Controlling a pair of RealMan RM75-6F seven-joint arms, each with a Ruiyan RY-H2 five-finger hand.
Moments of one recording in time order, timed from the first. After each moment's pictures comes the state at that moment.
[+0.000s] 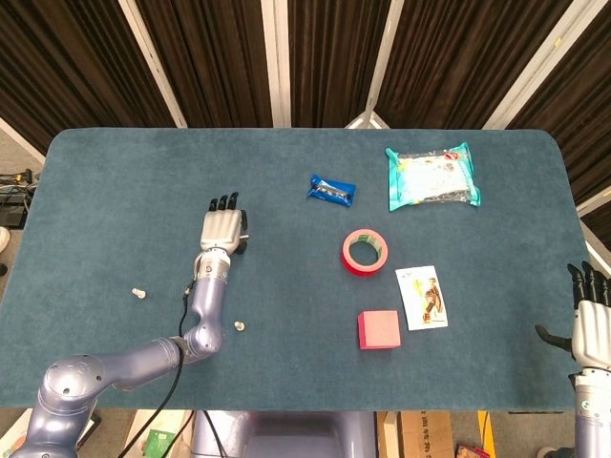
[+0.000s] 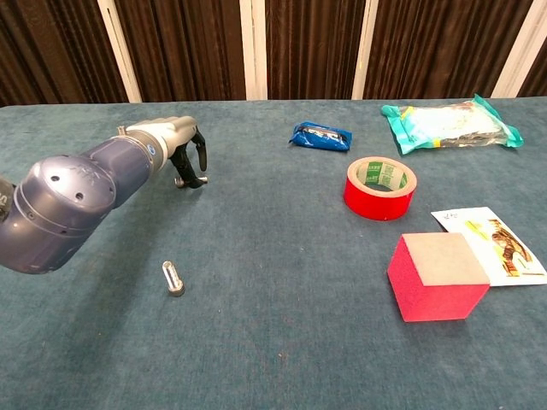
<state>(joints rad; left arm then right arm) -1.08 -1.95 -0.38 -0.92 0.49 0.95 0.70 0.09 -1.21 0.19 -1.57 -1.17 1.42 -0.15</state>
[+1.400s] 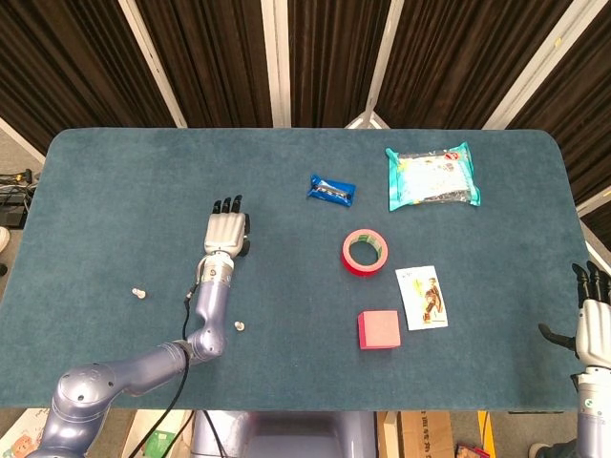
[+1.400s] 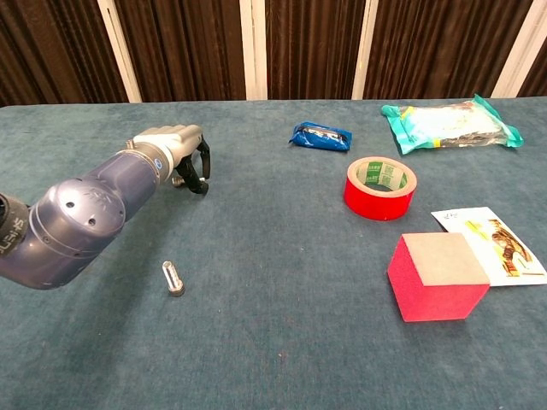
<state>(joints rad) -1.06 -2.03 -0.42 -0.81 0.59 0.92 0.70 0.10 -1.22 0.20 -1.56 -1.15 1.40 -0.14</state>
